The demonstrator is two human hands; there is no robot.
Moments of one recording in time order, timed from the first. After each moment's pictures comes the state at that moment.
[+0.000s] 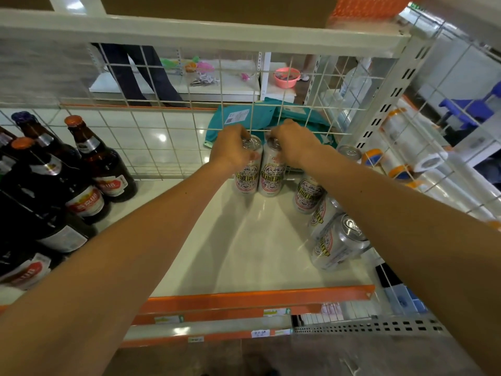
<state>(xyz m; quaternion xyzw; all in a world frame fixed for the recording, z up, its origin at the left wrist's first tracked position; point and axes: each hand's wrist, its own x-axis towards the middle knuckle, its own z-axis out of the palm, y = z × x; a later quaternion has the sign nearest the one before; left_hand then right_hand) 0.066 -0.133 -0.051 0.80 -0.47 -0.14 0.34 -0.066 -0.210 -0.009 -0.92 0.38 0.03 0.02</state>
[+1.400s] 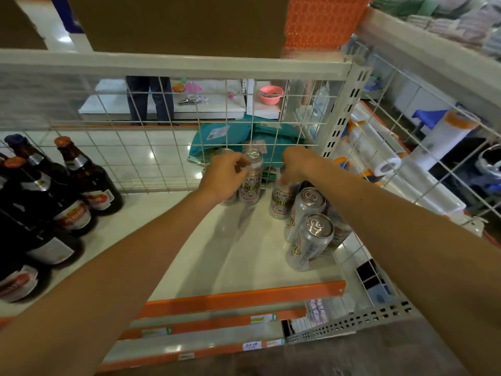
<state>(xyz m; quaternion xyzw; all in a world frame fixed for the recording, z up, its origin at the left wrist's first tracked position) 0.017 -0.104 -0.044 0.72 -0.57 -0.13 0.37 -0.138 -0.205 0.014 -0.88 0.46 0.14 0.06</state>
